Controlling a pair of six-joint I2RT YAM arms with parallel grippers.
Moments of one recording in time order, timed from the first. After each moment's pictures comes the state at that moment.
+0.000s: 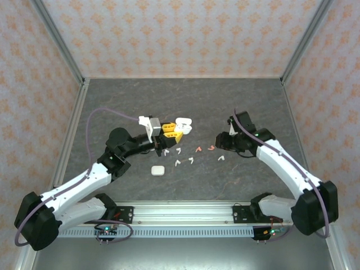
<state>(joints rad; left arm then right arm) -0.62 0.99 0.61 0.55 0.56 -0.16 0.40 1.21 0.89 -0.76 -0.13 0.53</state>
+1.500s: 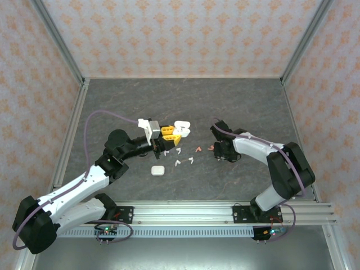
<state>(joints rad) -0.62 0.96 0.59 0.49 0.56 -0.14 0.50 1.56 0.85 -0.66 0.10 0.65</state>
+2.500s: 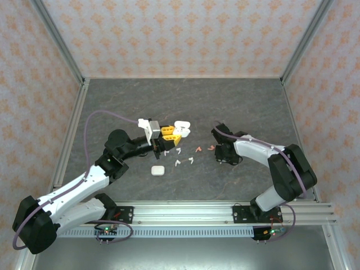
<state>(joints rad) -0.62 0.96 0.59 0.49 0.56 -0.14 0.50 1.53 0.80 -0.67 0.11 0.66</state>
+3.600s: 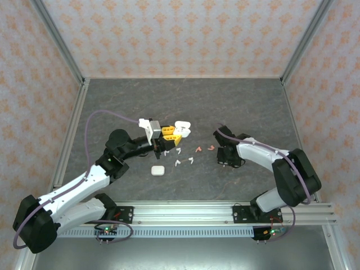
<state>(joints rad) -0.62 0.97 0.59 0.49 0.56 -0.14 0.50 1.45 0.76 -0.70 0.10 0.68</state>
